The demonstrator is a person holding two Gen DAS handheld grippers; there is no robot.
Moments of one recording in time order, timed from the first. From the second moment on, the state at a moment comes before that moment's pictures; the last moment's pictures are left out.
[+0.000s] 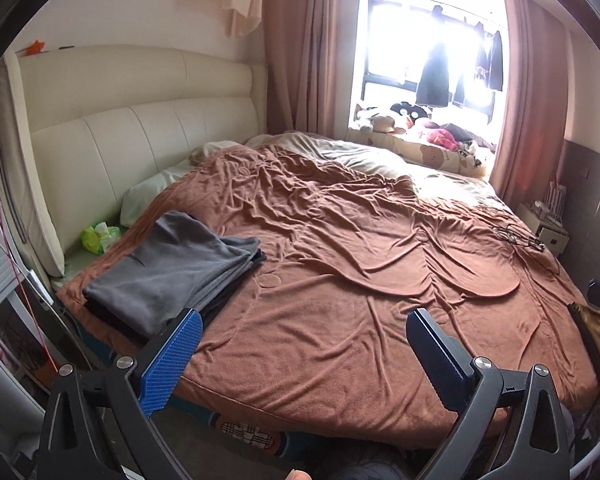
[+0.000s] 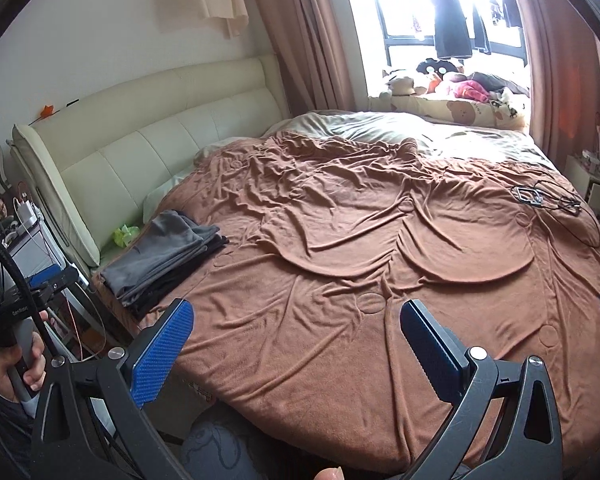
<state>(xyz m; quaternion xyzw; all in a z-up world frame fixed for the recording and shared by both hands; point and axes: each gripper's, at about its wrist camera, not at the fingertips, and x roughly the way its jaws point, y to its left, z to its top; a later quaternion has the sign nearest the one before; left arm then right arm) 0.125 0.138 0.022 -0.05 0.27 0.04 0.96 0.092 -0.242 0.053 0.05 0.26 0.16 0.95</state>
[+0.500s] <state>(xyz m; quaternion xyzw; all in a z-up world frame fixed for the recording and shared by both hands) 0.045 0.093 0.018 -0.05 0.23 0.04 0.97 0.008 -0.265 0.035 0.04 0.23 0.16 0.96</state>
